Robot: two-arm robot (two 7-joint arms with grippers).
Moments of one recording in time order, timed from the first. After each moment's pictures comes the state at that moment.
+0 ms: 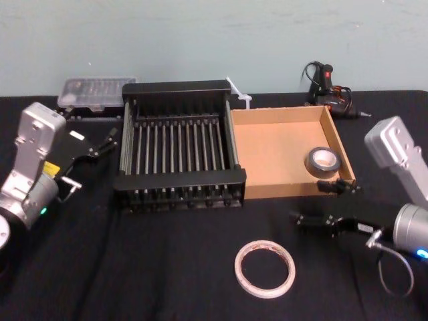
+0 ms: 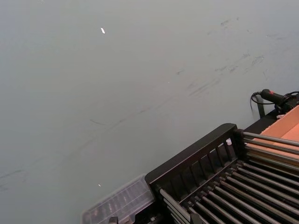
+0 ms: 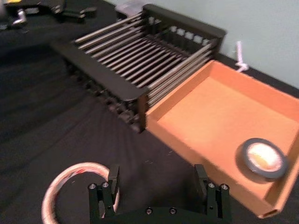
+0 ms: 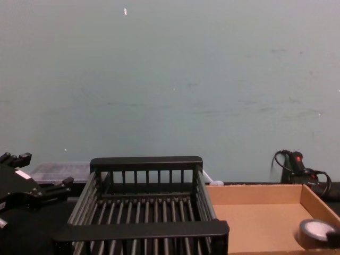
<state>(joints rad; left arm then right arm) -0.20 0.60 0.45 -1.41 -0.25 -0.12 0.03 0.00 0.69 -0.31 -1.83 0.42 0.43 0.44</state>
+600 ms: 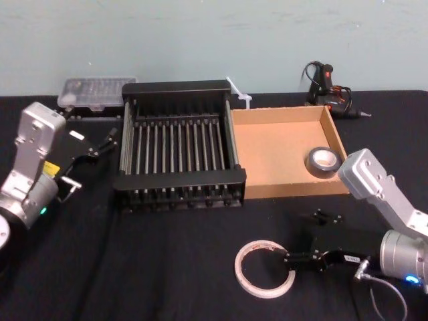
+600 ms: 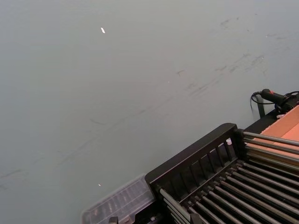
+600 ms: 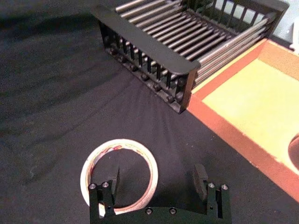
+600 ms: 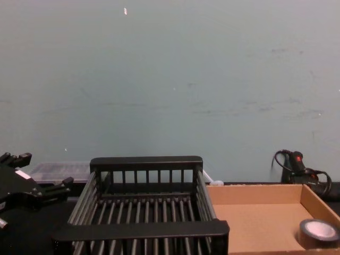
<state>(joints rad) -0.20 0.60 0.45 -1.41 -0.25 -0.12 0.03 0.00 0.75 -0.41 -1.84 0.40 0.44 0.48</state>
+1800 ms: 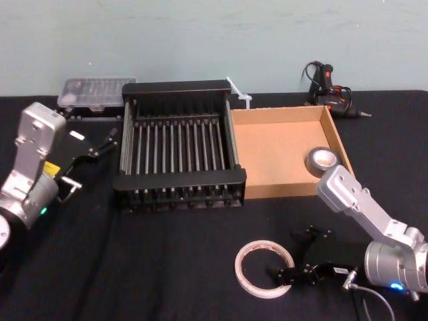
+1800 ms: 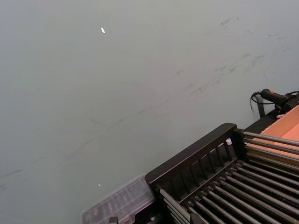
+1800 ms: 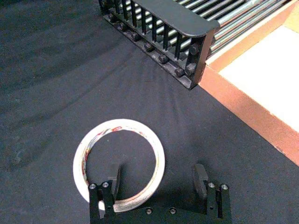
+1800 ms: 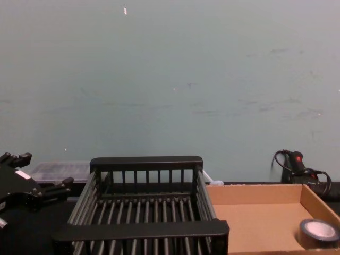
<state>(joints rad) -0.20 0.60 0.45 -1.41 -0.25 -0.12 0.03 0.06 0.71 -0.49 -1.76 0.35 0.49 0.49</state>
